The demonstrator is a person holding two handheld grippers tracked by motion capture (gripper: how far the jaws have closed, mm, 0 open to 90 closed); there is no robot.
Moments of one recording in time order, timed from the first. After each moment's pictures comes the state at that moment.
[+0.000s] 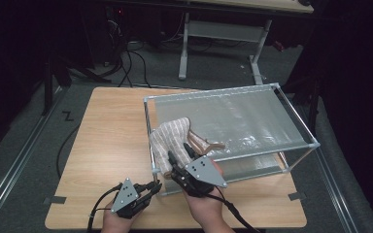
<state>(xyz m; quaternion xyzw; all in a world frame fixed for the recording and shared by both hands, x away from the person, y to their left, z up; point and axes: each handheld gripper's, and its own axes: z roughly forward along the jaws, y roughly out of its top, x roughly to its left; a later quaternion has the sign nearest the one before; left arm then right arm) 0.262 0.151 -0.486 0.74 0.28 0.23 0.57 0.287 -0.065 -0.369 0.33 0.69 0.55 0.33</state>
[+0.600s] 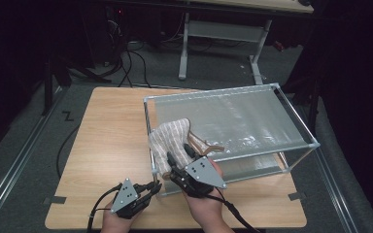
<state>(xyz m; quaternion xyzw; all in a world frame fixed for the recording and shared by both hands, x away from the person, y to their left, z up) 0.262 0.152 -0.486 0.74 0.28 0.22 0.57 0.288 -0.066 -0.373 0.33 0.69 0.55 0.33</state>
